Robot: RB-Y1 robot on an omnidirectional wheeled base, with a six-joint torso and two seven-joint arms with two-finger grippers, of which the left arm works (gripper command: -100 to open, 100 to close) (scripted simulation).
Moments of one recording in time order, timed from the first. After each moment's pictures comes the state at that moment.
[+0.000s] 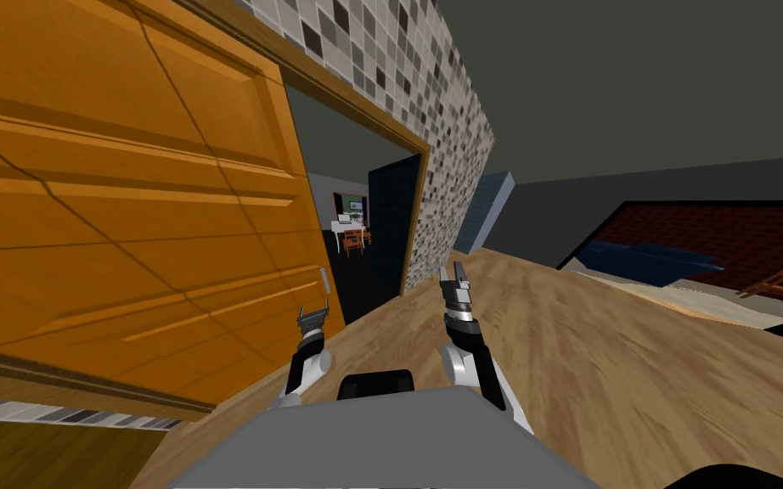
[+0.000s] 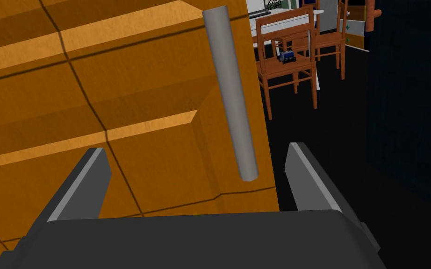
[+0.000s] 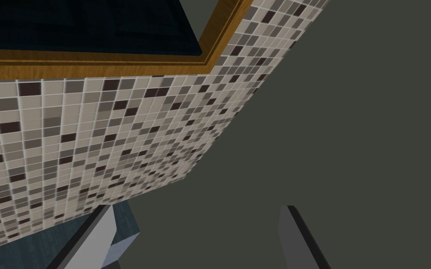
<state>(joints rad) 0.02 0.06 0.04 -0.96 0.61 -0.85 0.91</state>
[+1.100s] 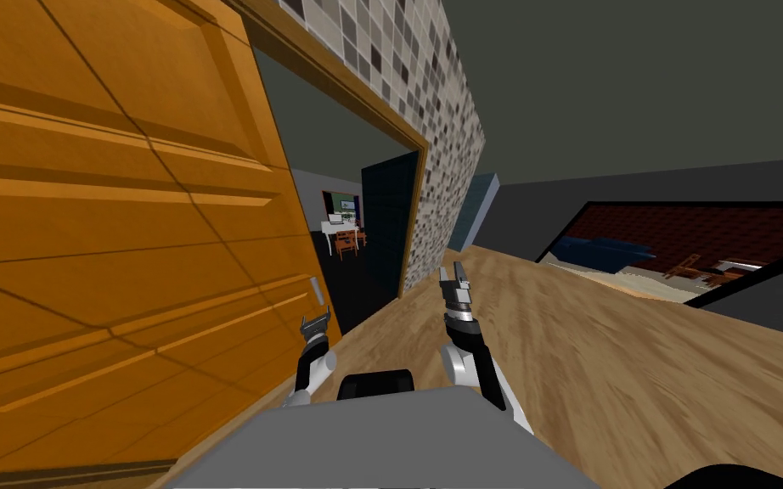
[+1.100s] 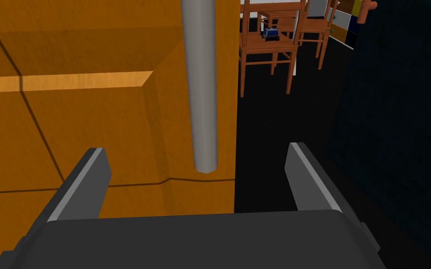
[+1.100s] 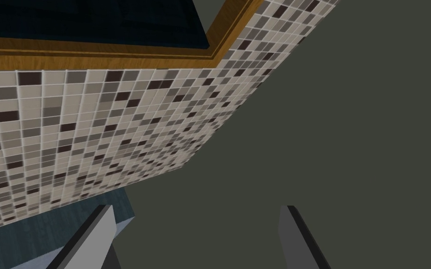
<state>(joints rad) -0.05 0.02 0.05 -0.78 0.72 -0.89 1.06</state>
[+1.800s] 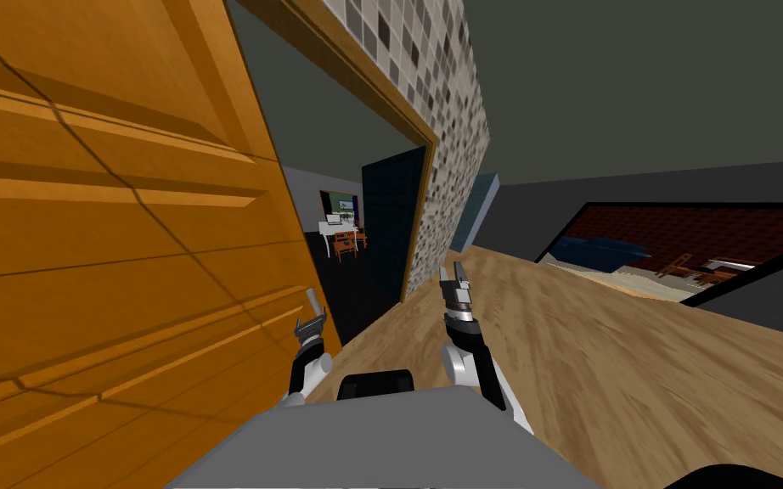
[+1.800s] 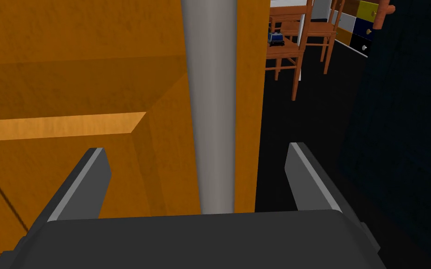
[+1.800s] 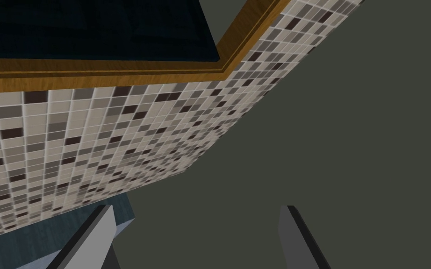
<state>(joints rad) -0.05 0.05 0.06 -0.77 0.73 -0.90 1.07</state>
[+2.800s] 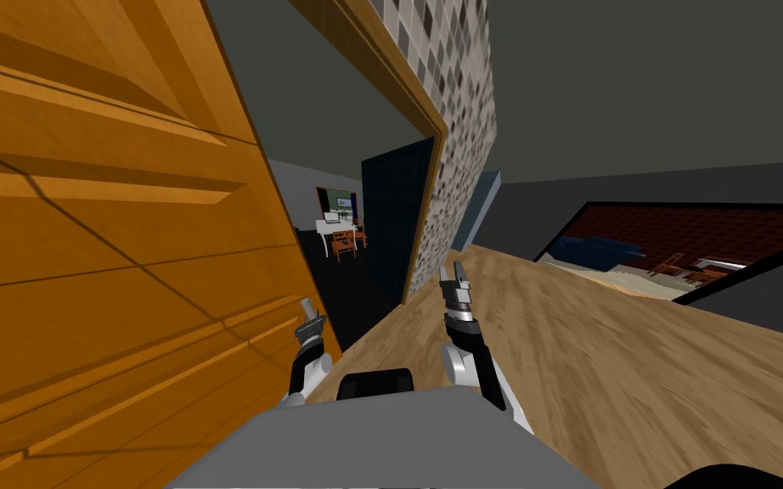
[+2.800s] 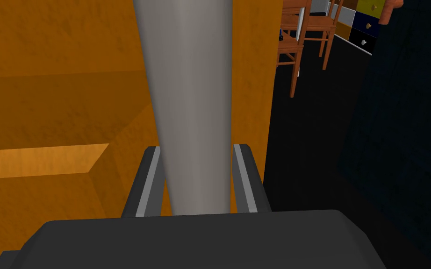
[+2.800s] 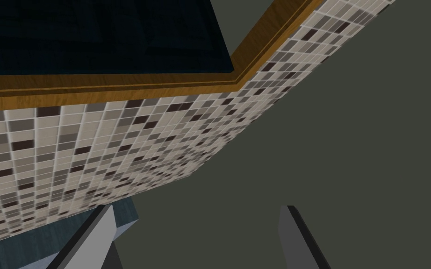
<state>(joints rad) -0.05 0.05 0.06 -0.76 0.73 -0.90 1.08</state>
